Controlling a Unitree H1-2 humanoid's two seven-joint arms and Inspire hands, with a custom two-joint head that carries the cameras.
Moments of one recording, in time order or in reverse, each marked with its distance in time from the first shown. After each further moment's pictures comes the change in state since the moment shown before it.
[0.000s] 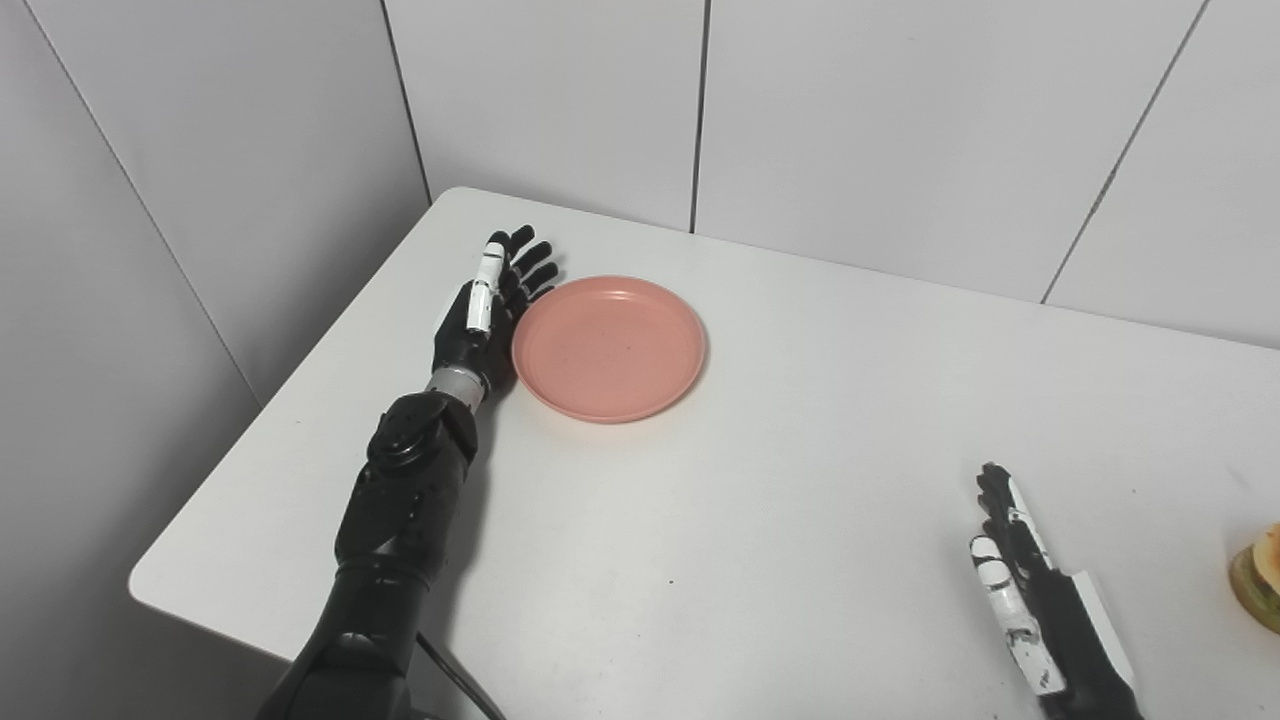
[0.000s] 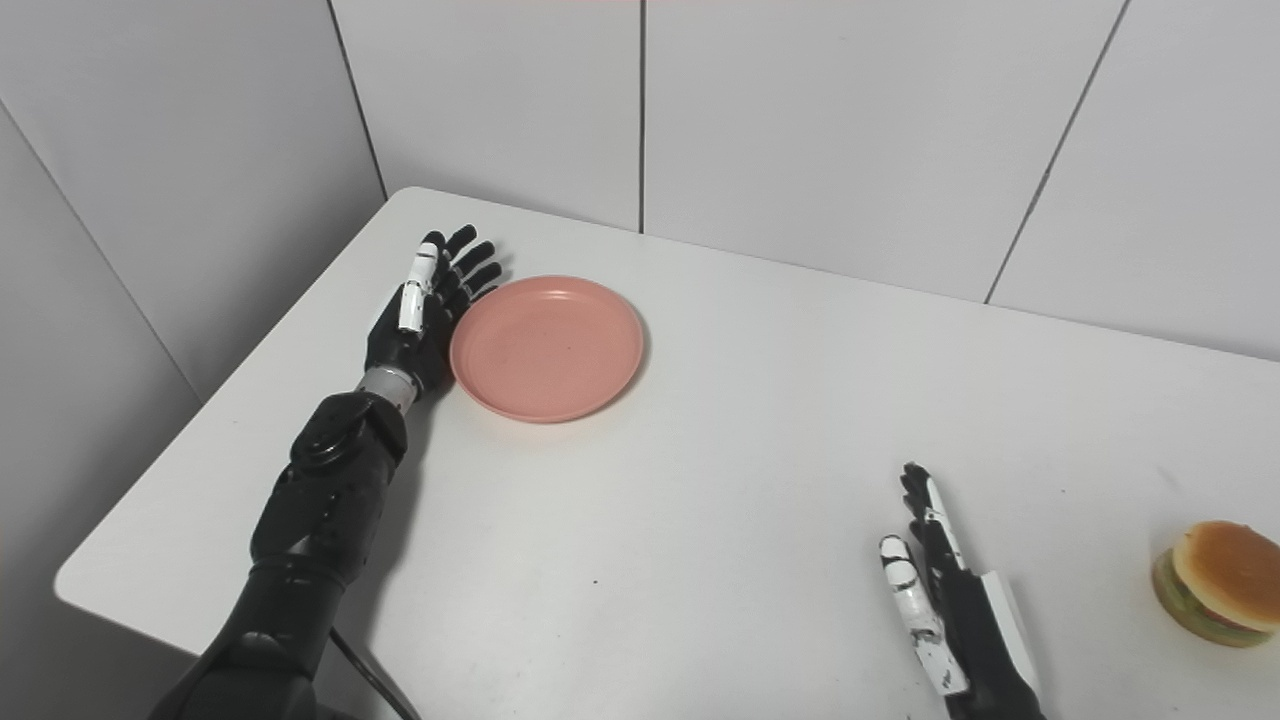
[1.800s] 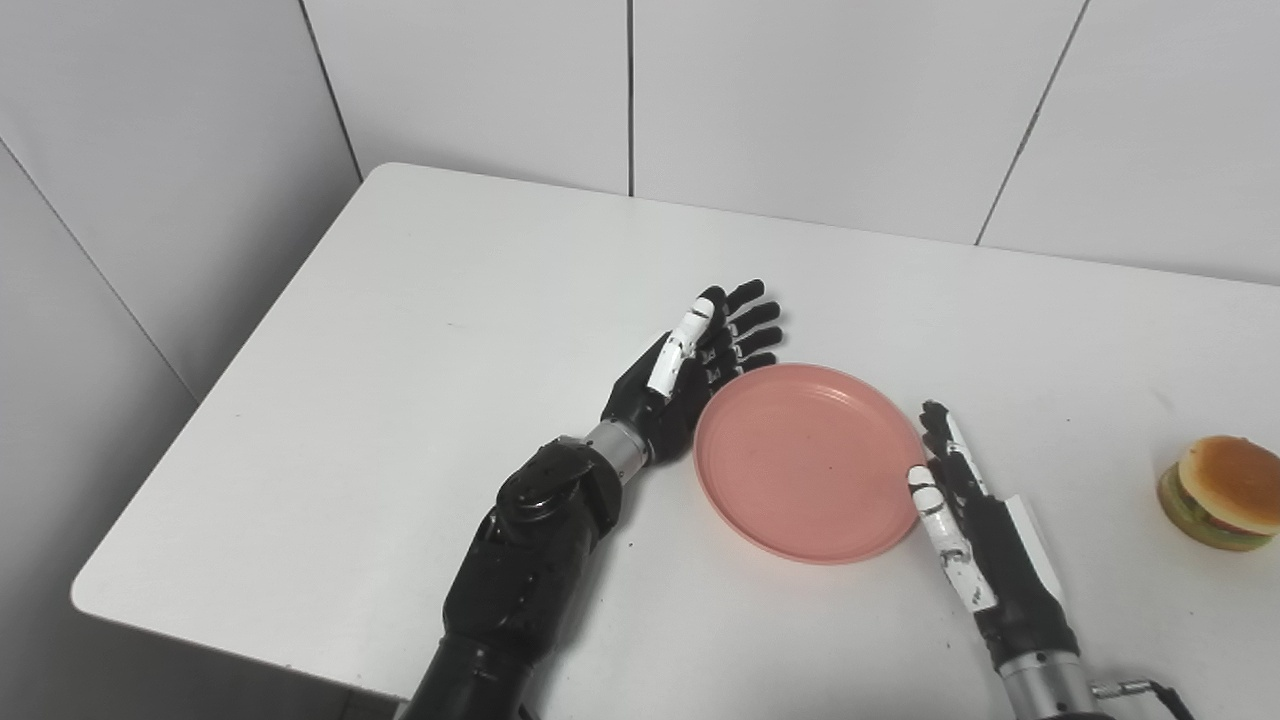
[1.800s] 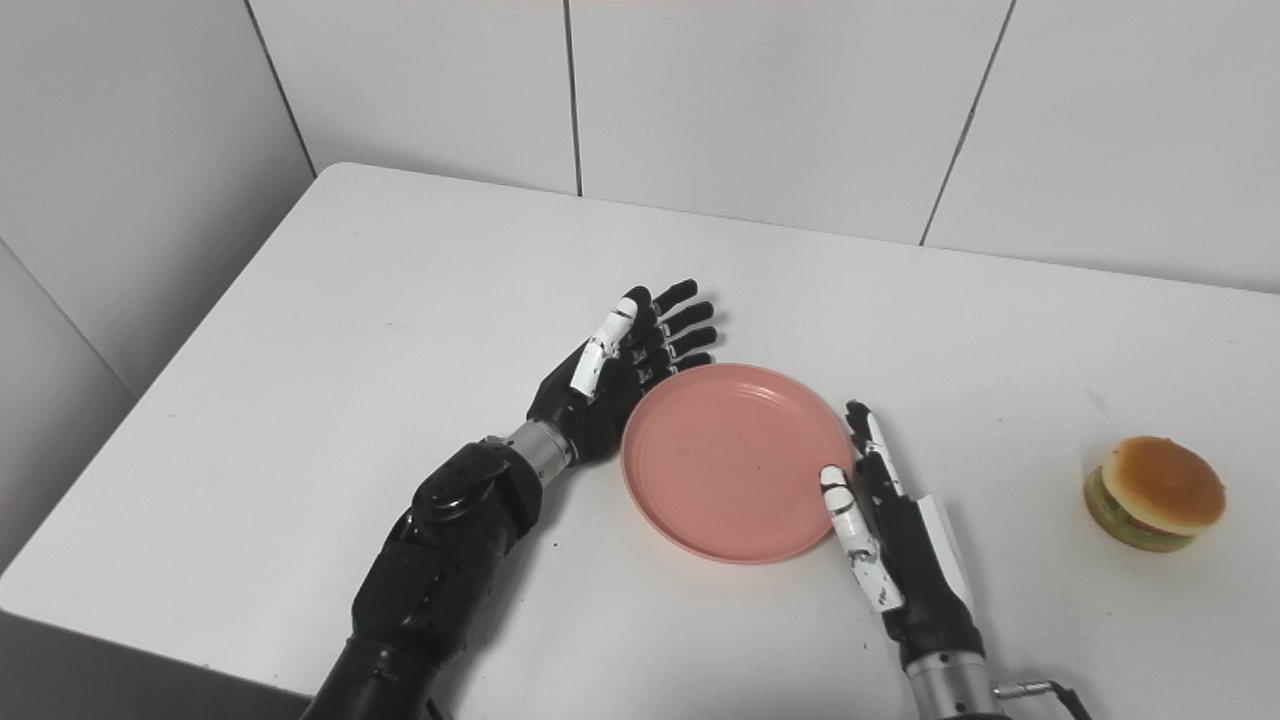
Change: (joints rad) left arm 0.119 -0.254 -0.326 -0.292 0.035 0.201 -0.106; right arm 0.005 0.048 0.019 -0.057 -0.069 0.103 -0.042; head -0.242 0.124
